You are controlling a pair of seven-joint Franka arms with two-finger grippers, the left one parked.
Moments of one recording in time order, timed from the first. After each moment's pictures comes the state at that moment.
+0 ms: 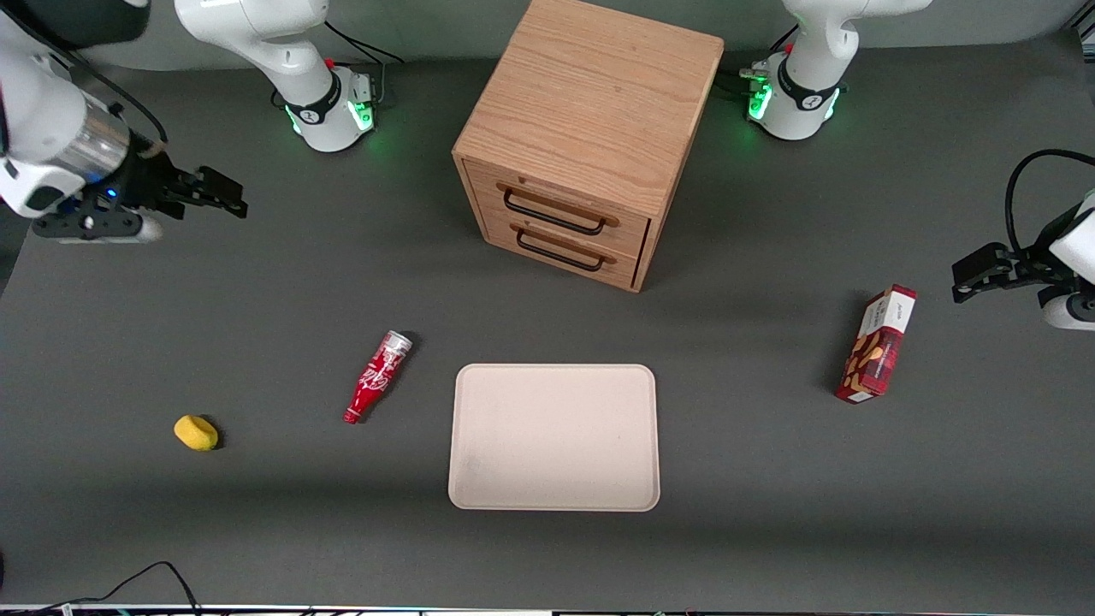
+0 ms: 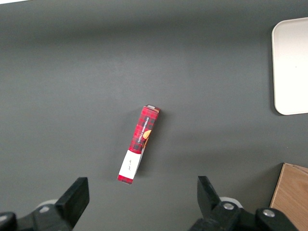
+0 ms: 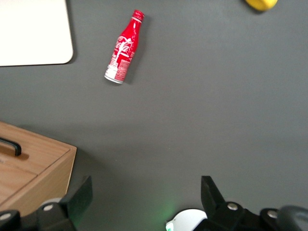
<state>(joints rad) 0.14 -0.13 -0.01 -1.86 0.07 1.58 0.21</state>
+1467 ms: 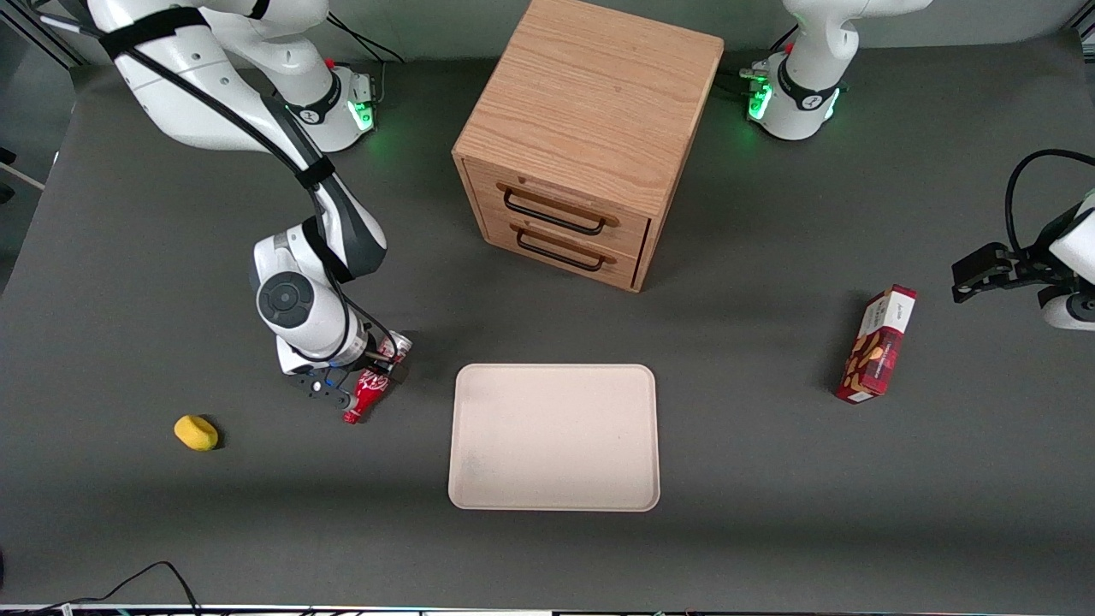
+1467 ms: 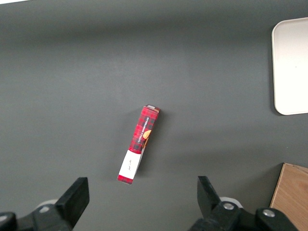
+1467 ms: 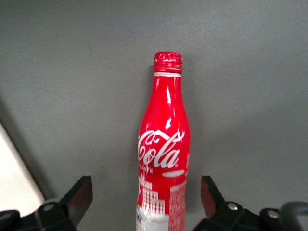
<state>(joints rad) 0.16 0.52 0.15 -1.91 -0.17 2.41 0.89</state>
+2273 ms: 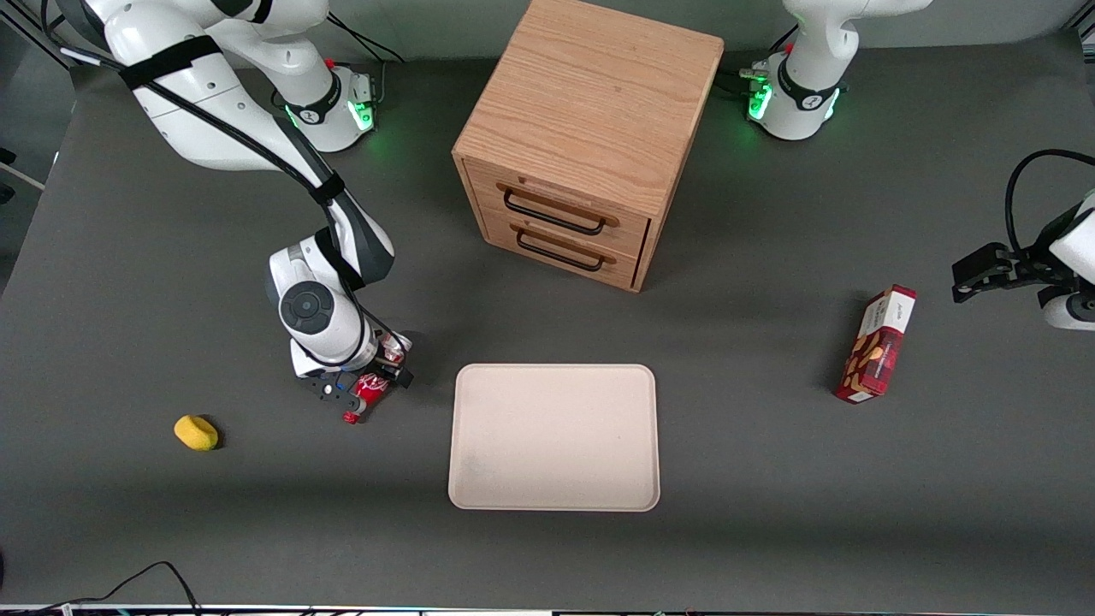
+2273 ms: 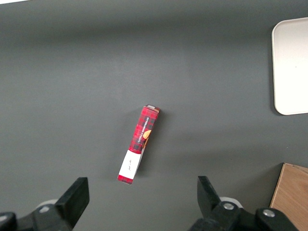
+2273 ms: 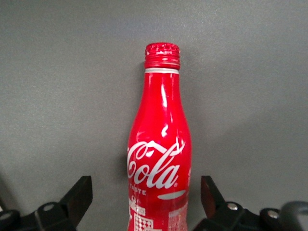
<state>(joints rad) 0.16 0.57 0.15 -1.91 -0.24 2.45 0.95</state>
